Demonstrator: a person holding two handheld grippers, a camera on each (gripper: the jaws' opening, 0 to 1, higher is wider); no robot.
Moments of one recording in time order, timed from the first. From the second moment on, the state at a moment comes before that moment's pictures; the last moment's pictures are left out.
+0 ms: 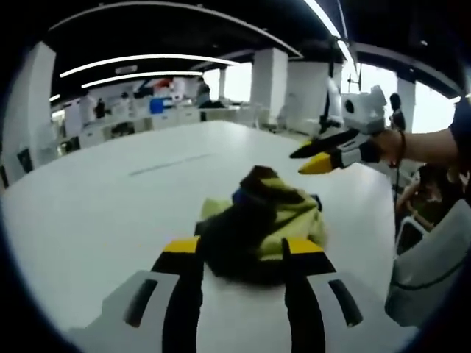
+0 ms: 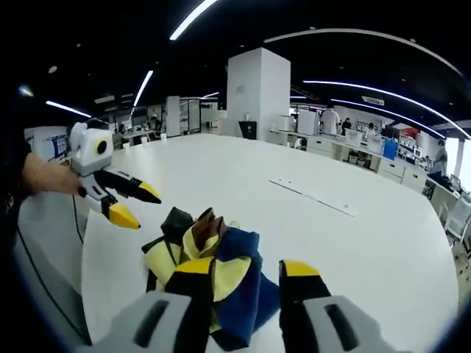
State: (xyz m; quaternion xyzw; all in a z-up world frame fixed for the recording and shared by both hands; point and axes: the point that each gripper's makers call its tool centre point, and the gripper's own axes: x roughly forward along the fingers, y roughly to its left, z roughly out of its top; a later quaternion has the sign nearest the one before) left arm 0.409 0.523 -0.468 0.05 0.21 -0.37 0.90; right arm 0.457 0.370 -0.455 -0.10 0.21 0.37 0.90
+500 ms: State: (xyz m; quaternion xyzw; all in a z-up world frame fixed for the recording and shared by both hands) left arm 0.429 0.514 -0.478 0.06 0.20 -0.36 0.91; right arm 0.476 0.385 -0.475 -0.11 0.22 0.39 0.89
